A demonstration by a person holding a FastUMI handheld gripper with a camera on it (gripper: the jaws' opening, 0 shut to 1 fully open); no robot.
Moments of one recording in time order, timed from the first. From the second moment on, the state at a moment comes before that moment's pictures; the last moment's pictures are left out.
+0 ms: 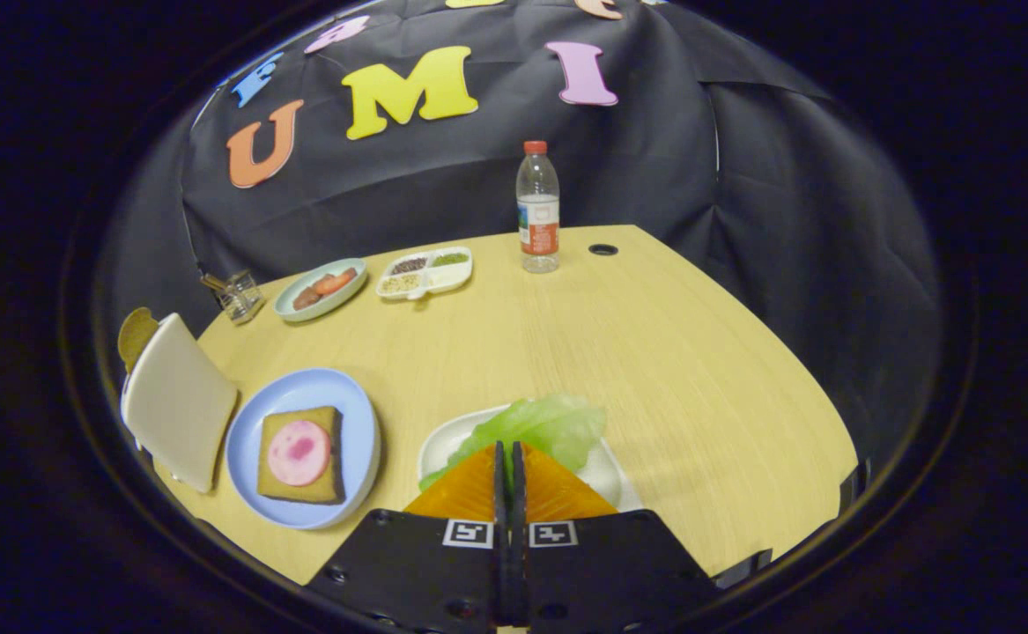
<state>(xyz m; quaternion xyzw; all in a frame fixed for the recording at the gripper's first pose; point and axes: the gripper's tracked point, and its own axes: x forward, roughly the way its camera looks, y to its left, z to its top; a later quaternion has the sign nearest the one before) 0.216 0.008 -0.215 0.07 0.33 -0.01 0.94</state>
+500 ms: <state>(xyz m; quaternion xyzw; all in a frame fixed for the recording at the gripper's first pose) 0.205 0.126 -0.137 0.04 0.26 0.08 0.96</state>
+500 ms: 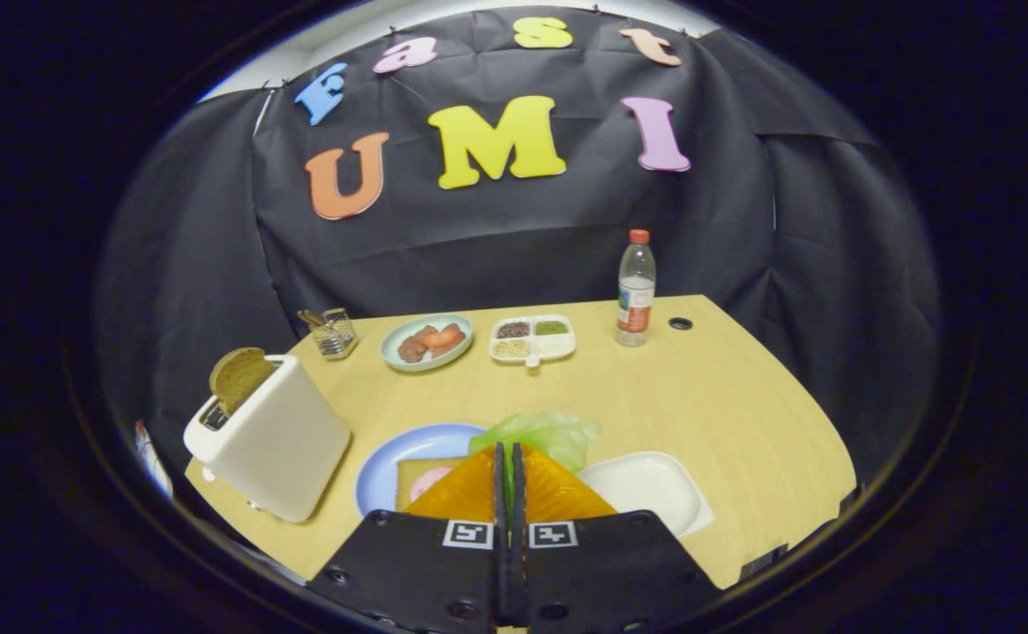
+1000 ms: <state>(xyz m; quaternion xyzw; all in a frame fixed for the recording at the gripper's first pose) 0.228 0.210 -0.222 0.04 0.31 0.12 0.94</state>
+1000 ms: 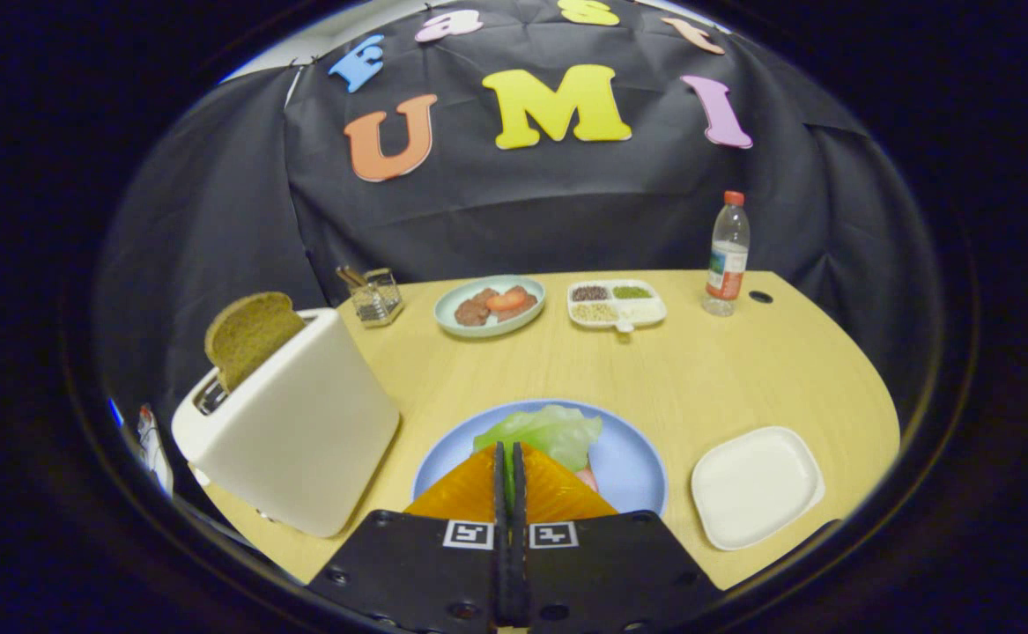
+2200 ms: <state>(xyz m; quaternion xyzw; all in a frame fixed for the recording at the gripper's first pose) 0.189 0.217 -0.177 -0.01 0.23 0.08 0.97</state>
